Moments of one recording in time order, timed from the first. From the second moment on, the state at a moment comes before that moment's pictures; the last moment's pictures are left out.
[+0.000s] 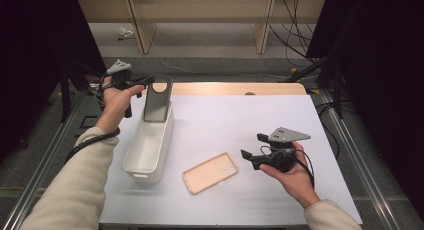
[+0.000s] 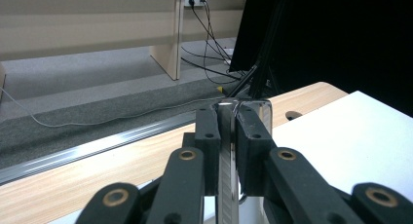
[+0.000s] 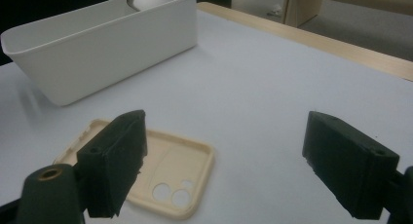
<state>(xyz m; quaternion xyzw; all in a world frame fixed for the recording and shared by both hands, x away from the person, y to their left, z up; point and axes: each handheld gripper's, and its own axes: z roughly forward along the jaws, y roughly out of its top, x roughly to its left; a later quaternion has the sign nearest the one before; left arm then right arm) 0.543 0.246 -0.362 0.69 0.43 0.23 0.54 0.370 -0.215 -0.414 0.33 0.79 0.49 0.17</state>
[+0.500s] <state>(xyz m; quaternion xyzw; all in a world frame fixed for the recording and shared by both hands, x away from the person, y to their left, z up) 0.547 0.246 -0.372 0.69 0.43 0.22 0.54 0.370 -0.215 -0.414 0.33 0.79 0.49 0.16</state>
